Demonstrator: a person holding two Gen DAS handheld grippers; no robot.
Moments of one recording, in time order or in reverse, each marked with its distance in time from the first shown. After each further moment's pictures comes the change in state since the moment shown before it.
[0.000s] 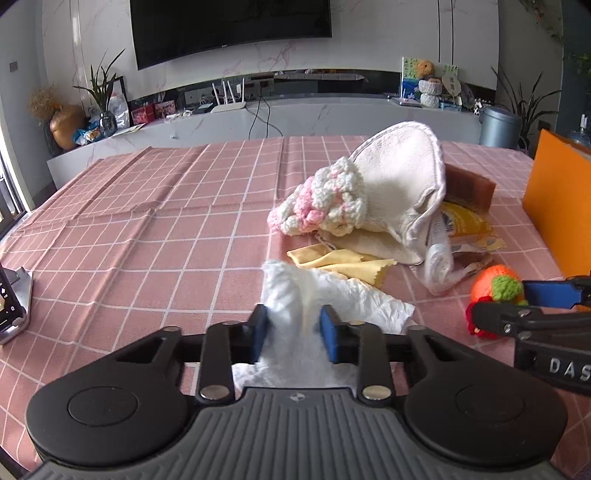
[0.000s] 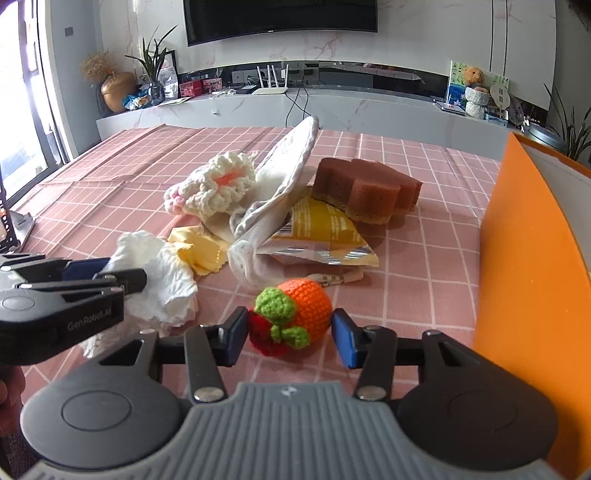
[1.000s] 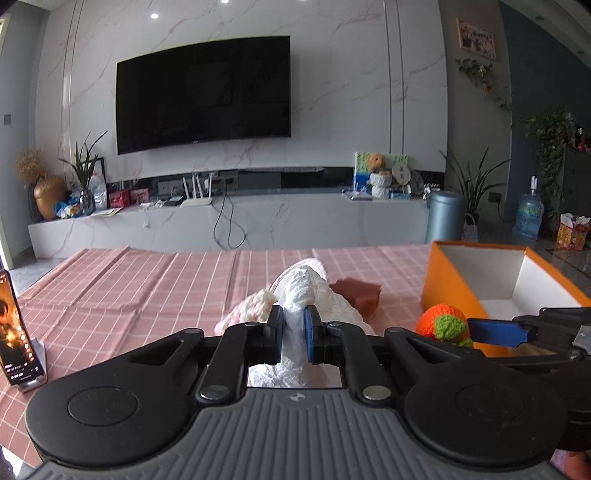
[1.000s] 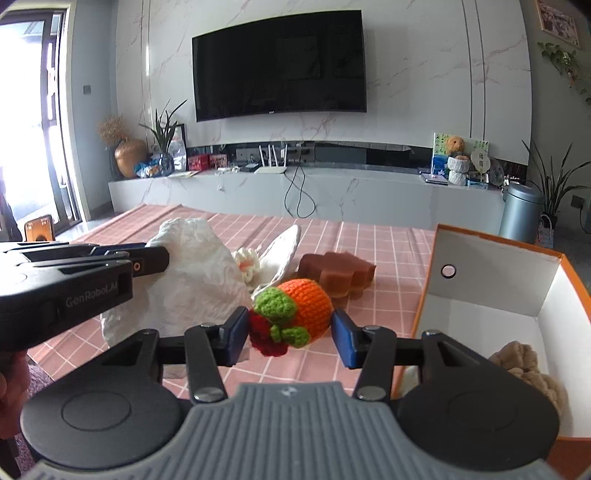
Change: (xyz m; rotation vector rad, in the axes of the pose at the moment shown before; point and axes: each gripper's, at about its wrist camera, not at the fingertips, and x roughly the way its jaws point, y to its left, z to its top) left arm -0.122 -0.042 0.028 0.016 -0.302 -0.121; right arm -0.135 -0.017 -0.008 0.010 -0.255 0.001
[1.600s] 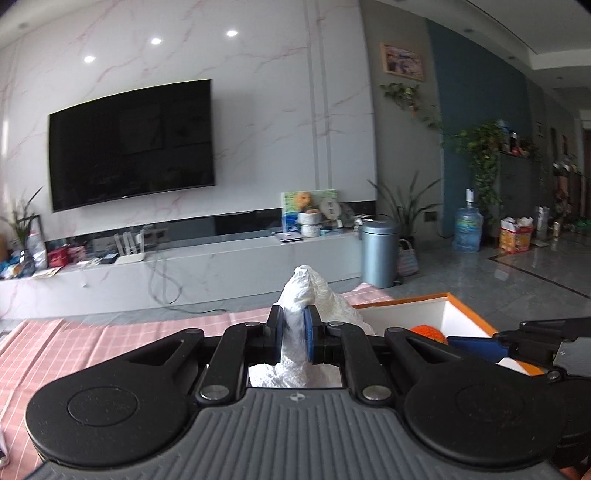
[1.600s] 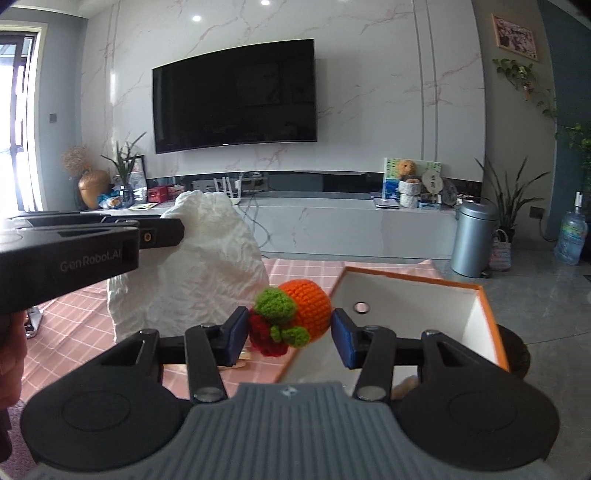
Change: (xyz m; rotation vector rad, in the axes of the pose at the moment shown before) left arm 0.011 -0.077 0.054 0.128 -0.115 -0.200; right arm -0.054 -0.071 0.030 0.029 -0.077 -0.134
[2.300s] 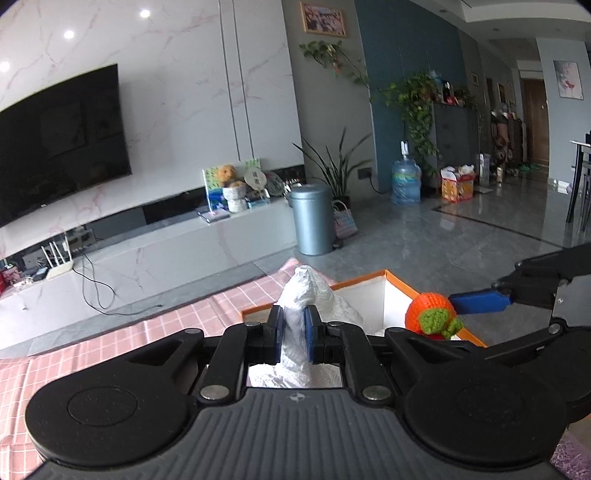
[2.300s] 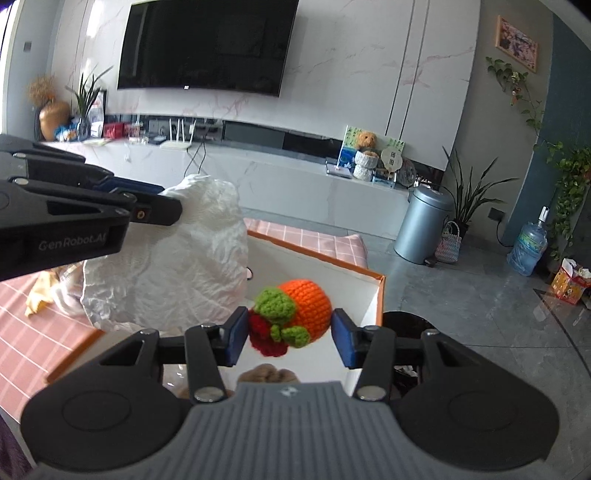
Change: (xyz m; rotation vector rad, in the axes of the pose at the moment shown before) left arm 0.086 -0.073 0.000 0.149 0.114 -0.191; right arm 0.041 -0.104 0.010 -0.159 0.162 -0.148
